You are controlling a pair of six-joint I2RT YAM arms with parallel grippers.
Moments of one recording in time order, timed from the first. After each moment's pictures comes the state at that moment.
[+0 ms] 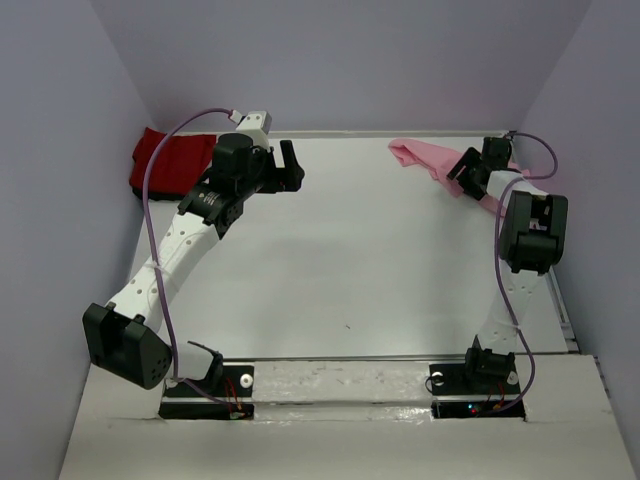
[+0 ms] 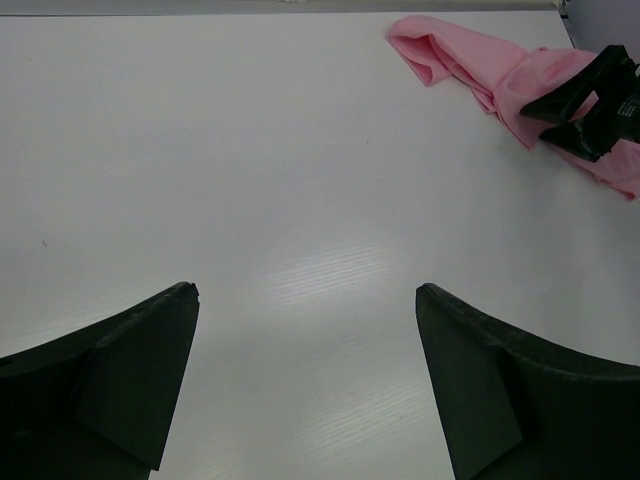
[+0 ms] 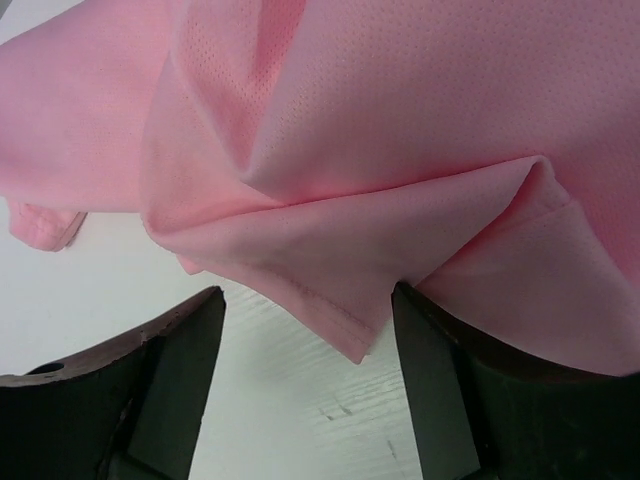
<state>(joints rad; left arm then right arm) -0.42 1.34 1.30 -0.35 0.03 -0.34 -0.16 2.16 1.56 -0.17 -0.06 0.55</state>
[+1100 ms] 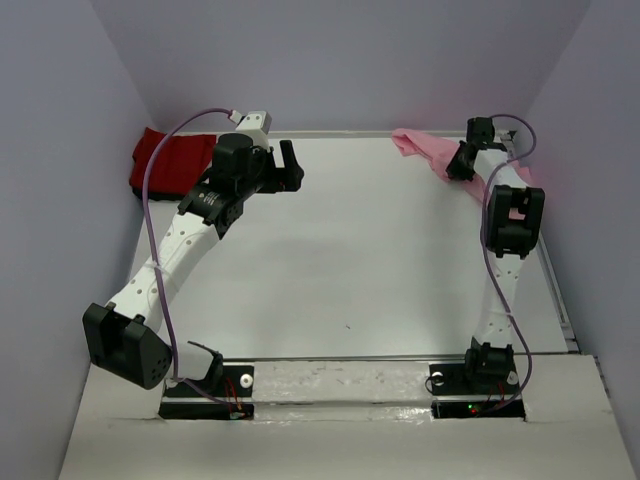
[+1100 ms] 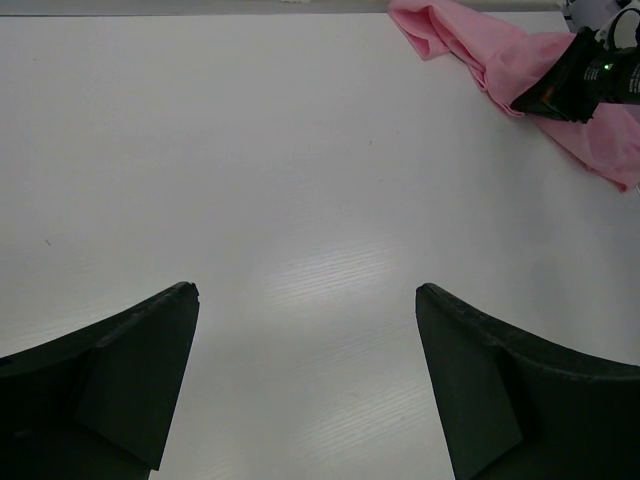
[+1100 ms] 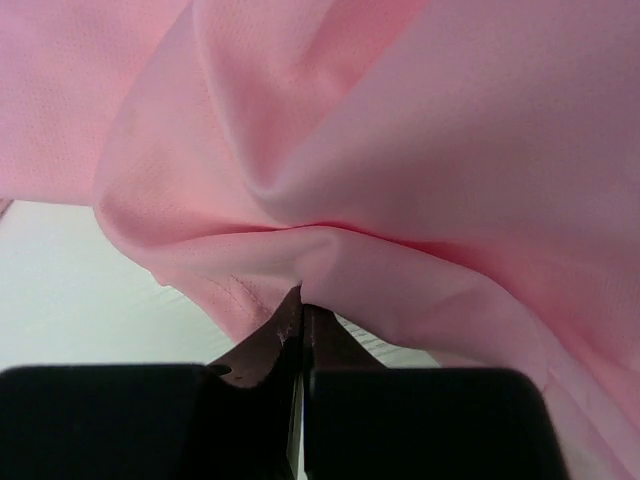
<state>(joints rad) -0.42 1.34 1.30 -0.35 0.03 -0.33 -0.11 2.43 2.08 -0.53 0.06 0.44</state>
